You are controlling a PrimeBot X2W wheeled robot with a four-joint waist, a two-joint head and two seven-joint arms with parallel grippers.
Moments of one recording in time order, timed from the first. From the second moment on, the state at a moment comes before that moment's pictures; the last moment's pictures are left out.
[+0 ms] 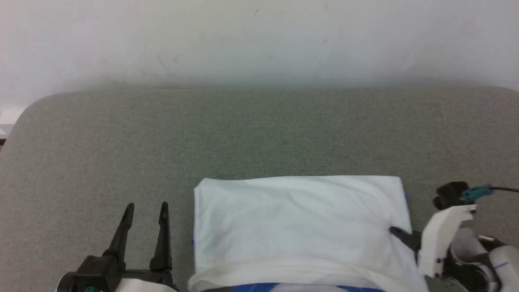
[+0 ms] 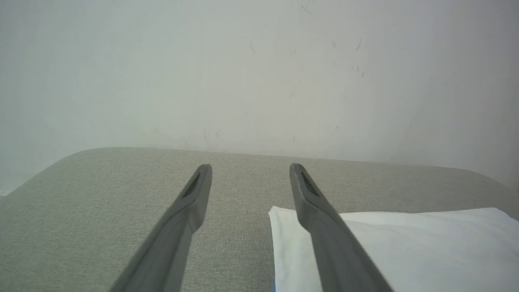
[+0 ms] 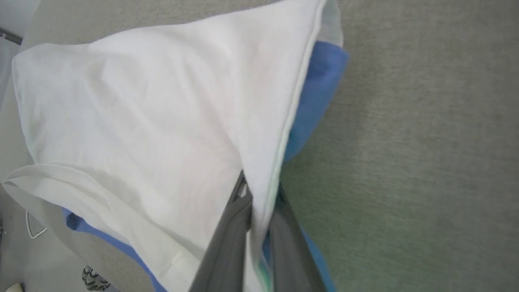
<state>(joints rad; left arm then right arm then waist) 0.15 0.22 -0.16 -0.11 -0.30 0.11 -0.26 -0.19 -0.37 0.25 0.31 0.78 0.13 0.59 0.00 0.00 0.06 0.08</state>
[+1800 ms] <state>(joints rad) 0.12 0.17 -0.13 -0.04 -0.30 0.09 -0.26 -0.47 -0.42 0.85 0.05 0.48 0.13 0.35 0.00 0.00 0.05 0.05</state>
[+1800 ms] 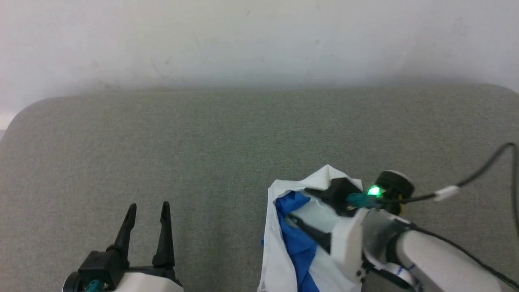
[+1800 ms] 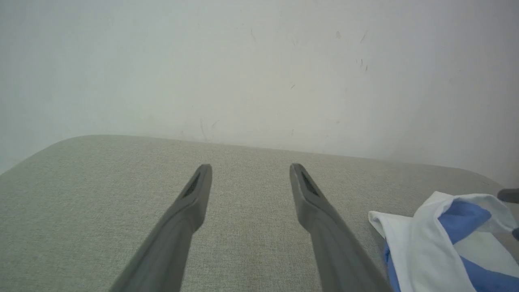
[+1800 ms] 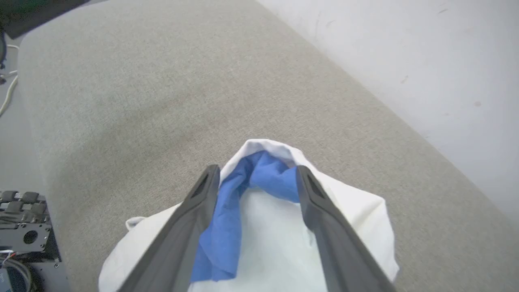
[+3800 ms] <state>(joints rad) 0.12 0.10 -0.04 0.00 -0.25 0.07 -0.26 -0.22 -0.34 0.29 0.16 0.75 0.13 0.82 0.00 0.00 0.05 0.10</state>
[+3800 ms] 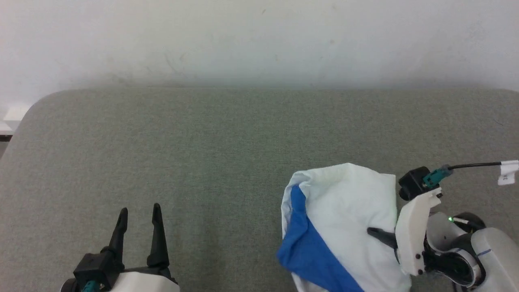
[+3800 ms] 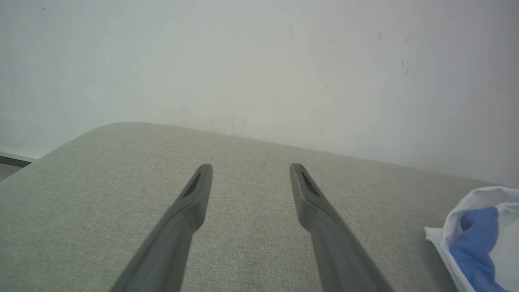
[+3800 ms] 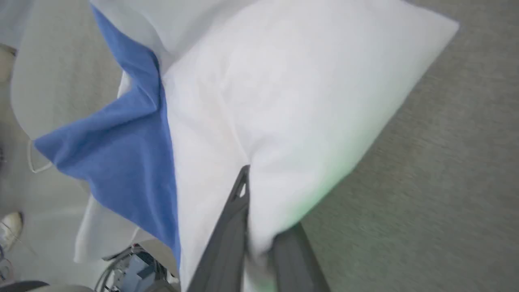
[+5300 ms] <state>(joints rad) -0.20 0.15 -0.11 -0.12 -0.17 0.00 -0.23 -0.61 -0.63 -0.03 0.95 0.13 0.13 -0.16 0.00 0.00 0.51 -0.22</state>
